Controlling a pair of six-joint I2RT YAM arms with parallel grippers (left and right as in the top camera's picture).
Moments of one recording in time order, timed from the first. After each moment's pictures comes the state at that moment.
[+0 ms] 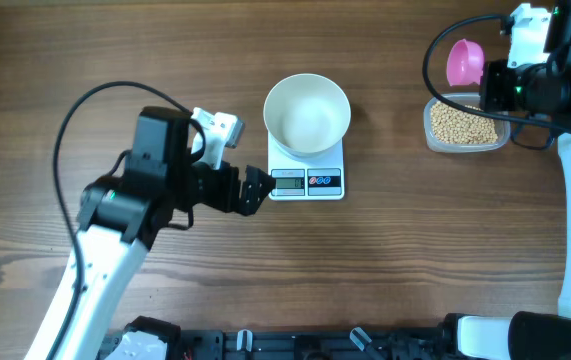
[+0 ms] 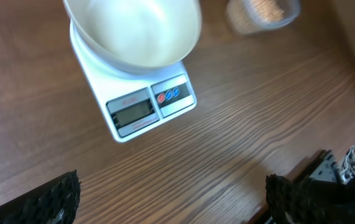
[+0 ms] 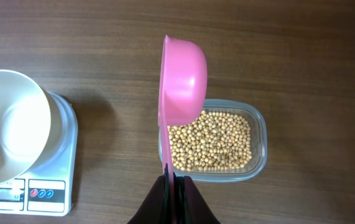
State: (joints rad) left arm -0.28 1.14 1.06 -0.85 0.48 -0.09; right arm -0.11 1.53 1.67 -1.10 -0.09 -0.11
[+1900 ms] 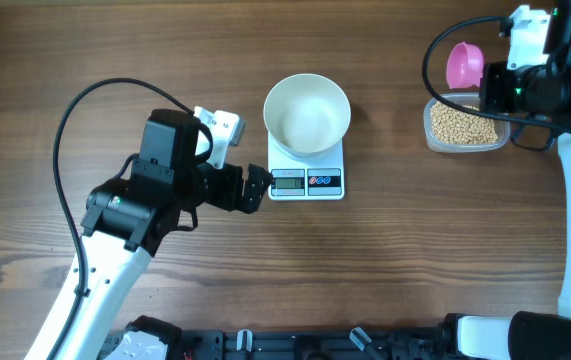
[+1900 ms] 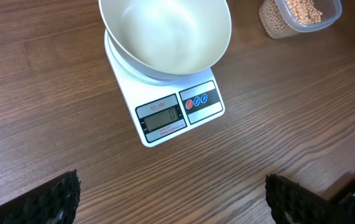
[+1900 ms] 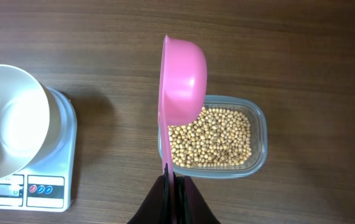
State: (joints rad) left arm -0.34 1.15 1.06 -0.83 0.31 -0.11; right arm -0.11 1.53 1.67 -1.11 -0.09 -0.12
